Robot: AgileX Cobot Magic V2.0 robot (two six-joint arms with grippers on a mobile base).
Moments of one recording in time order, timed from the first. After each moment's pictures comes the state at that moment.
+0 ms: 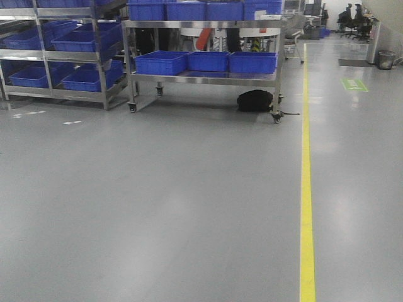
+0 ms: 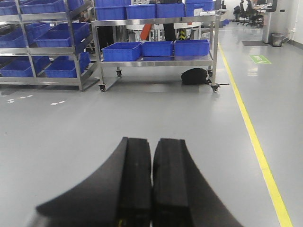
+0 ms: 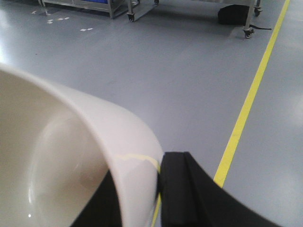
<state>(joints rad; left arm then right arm) -0.16 -0.01 0.01 -0.07 0.09 0.10 0.24 0.57 -0.75 -0.05 0.53 0.15</state>
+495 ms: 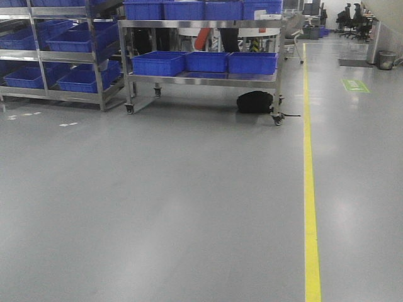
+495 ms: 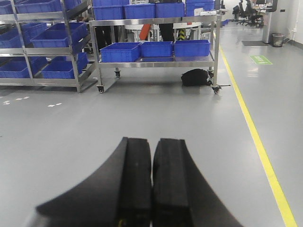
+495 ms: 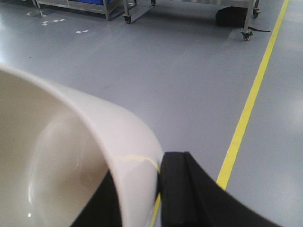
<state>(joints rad) -0.16 -0.01 0.01 -0.07 0.09 0.10 0.24 0.57 -0.75 -0.05 0.53 0.15</state>
